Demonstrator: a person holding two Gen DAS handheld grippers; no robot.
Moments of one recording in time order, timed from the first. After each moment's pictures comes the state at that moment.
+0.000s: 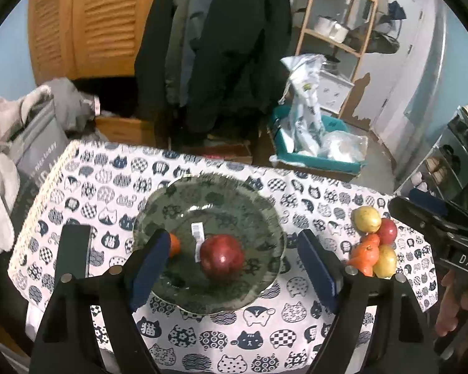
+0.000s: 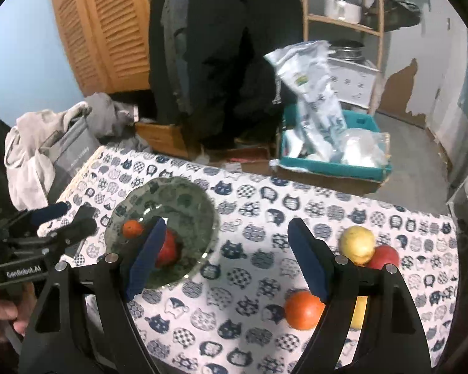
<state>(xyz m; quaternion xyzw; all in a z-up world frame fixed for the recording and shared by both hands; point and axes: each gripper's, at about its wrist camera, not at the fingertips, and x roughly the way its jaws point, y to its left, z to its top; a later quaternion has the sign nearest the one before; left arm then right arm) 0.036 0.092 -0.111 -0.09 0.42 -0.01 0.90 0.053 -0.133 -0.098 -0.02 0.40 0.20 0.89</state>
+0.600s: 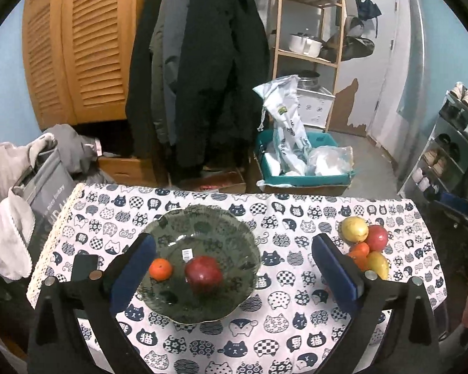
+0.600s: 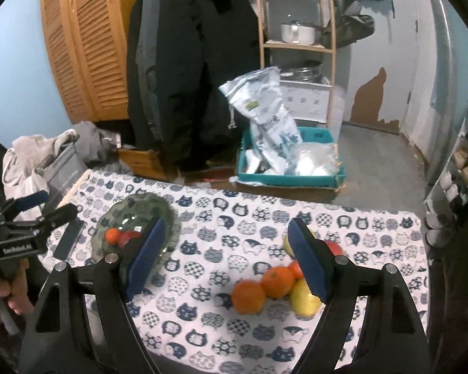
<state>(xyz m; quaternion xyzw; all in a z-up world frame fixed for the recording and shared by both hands) 0.017 0.035 -0.065 -0.04 0.36 -0.01 0.93 0.011 -0.224 -0.060 -0.01 0.35 0.16 0.92</state>
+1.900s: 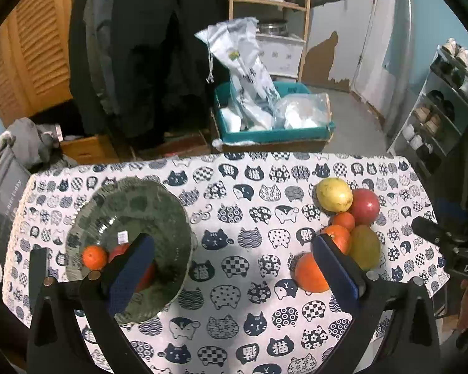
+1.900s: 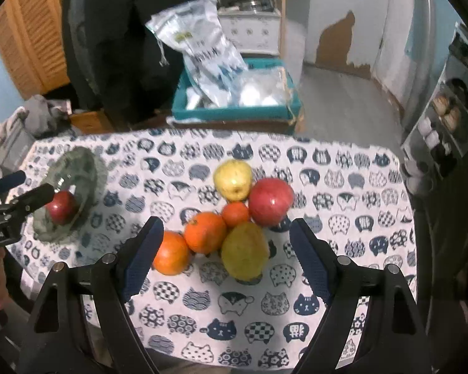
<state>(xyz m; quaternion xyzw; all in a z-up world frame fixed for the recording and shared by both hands) 0.074 -0.066 -0.135 -0.01 0.45 -0.05 0.89 0.048 -0.308 -0.155 0.00 0.47 0.08 0.88</state>
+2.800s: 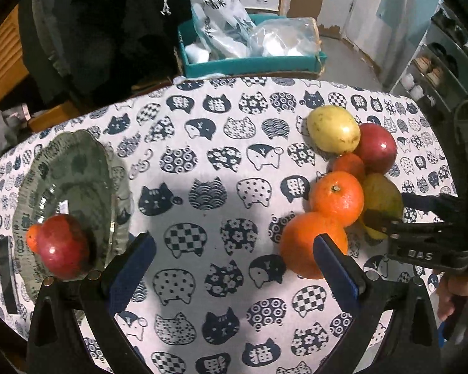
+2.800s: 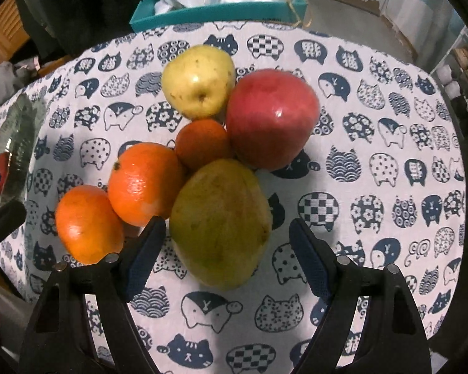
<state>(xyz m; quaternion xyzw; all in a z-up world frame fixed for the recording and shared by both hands) 0.098 -0.120 -0.226 0.02 0.55 -0.09 0.83 0.093 -0.317 -0.292 0.01 0.61 0.07 0.79</state>
